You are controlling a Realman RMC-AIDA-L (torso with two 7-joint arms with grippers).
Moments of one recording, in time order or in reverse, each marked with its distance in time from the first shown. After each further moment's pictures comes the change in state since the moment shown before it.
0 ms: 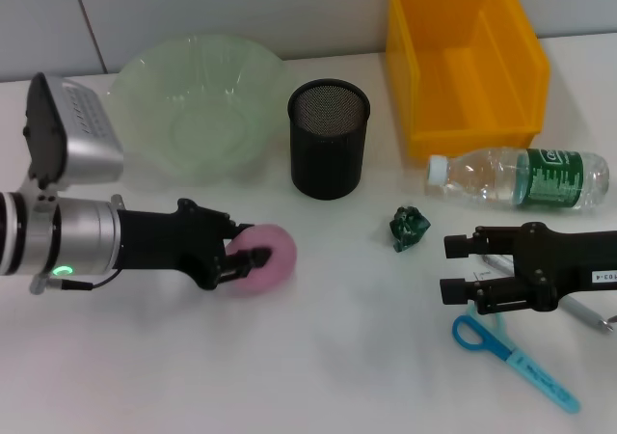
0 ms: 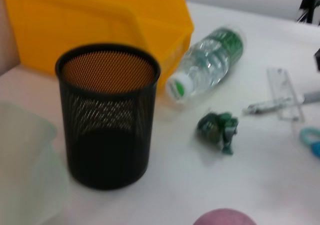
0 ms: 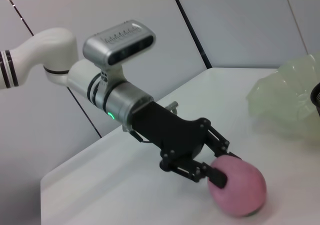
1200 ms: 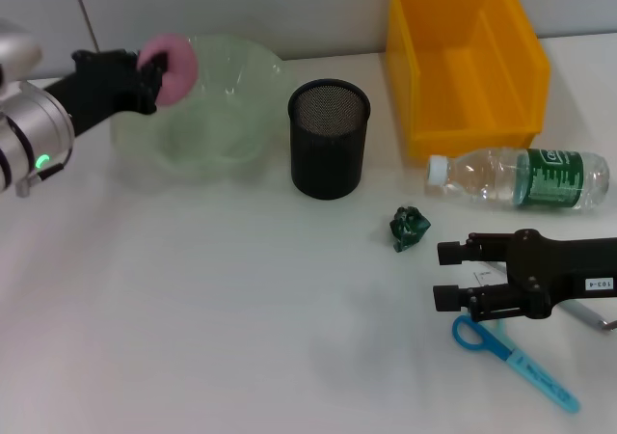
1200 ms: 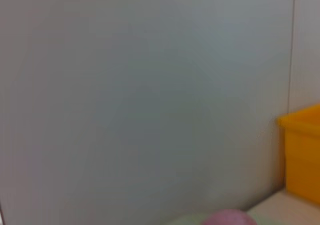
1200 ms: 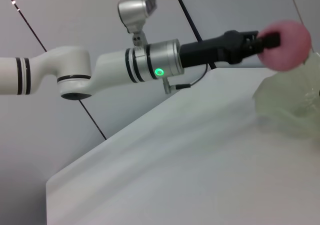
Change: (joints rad) left arm -0.096 -0.005 -0.309 -0.258 -0.573 -0.380 0.501; right arm -0.007 0.016 0.000 -0.001 0.000 -0.003 0.000
